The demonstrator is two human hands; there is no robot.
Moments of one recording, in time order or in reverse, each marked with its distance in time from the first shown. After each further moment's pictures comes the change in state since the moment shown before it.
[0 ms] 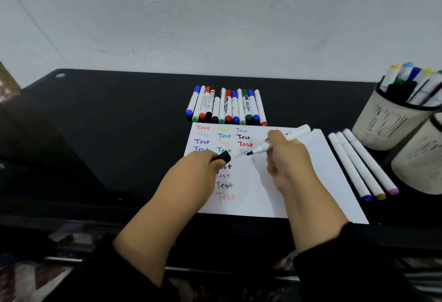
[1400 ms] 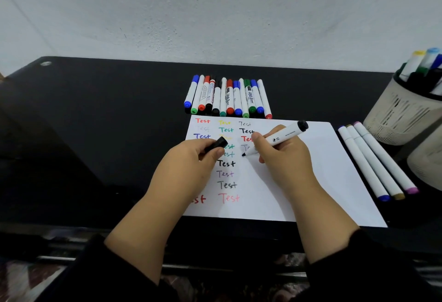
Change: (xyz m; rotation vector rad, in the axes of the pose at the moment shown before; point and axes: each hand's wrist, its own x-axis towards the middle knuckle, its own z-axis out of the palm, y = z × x) left_hand 0.011 -0.019 0.004 -0.292 0.172 0.021; right_hand 0.011 0.027 -0.002 -0.419 -0.088 -0.478
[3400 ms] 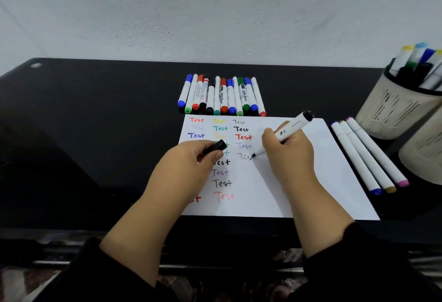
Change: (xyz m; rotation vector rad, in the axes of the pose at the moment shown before) left_hand -0.004 0.004 0.002 0.002 -0.037 0.030; right_hand 0.002 -0.001 -0.005 -0.039 0.194 0.067
